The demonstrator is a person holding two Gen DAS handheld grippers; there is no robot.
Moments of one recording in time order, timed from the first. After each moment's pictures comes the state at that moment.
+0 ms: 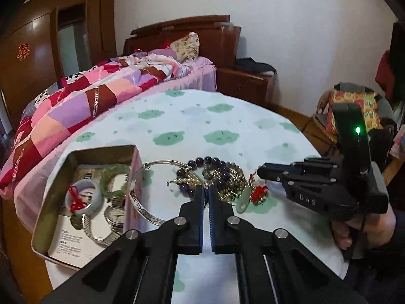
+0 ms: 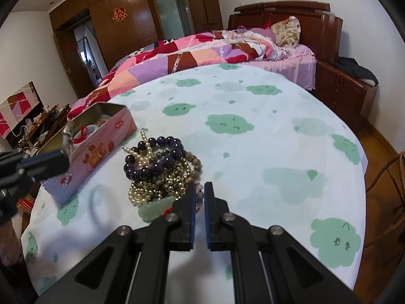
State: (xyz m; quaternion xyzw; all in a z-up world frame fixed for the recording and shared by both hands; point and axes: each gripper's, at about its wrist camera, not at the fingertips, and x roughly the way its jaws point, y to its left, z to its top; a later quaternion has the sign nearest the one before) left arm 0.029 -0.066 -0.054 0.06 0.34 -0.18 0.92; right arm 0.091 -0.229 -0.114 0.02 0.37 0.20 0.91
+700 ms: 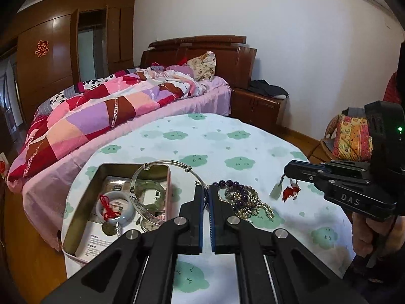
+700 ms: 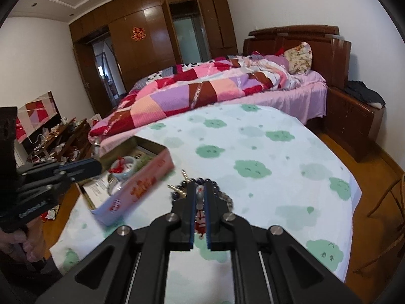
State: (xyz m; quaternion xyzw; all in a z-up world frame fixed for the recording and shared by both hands) left arm 0.021 -0.028 -0.017 0.02 0.29 -0.15 0.94; right arm 0.065 -0.214 -0.042 0.03 0.31 0.24 0.92
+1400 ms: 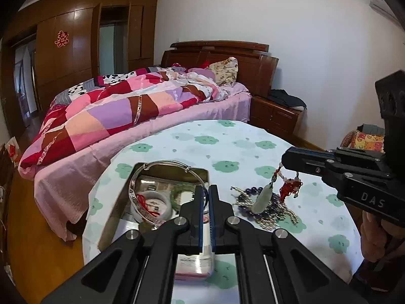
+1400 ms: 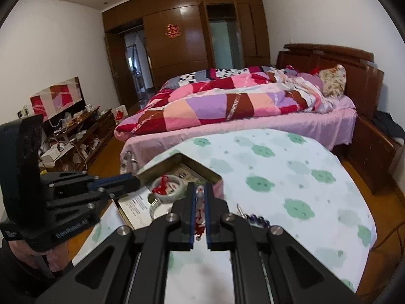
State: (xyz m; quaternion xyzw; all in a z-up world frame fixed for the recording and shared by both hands) left arm 0.026 0.025 -0.008 -0.01 0.29 -0.10 0.95; right arm 0.073 -0.133 0.002 -0.02 0.28 0.31 0.91
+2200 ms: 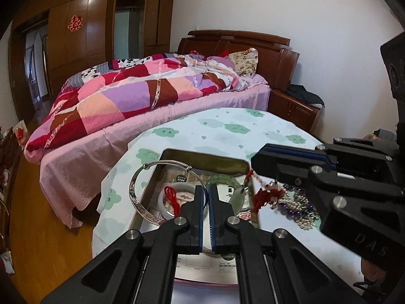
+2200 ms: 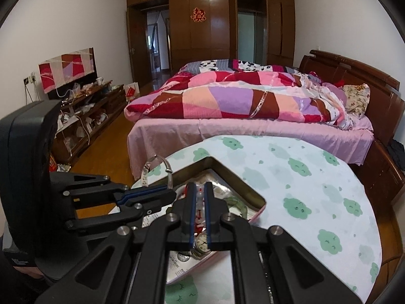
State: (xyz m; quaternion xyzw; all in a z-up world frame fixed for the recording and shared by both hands) left arm 0.063 0.067 -0.041 -0.03 0.33 -0.06 0.94; right arm 0.092 -0.039 -0.012 -0.10 0.30 0.34 0.89
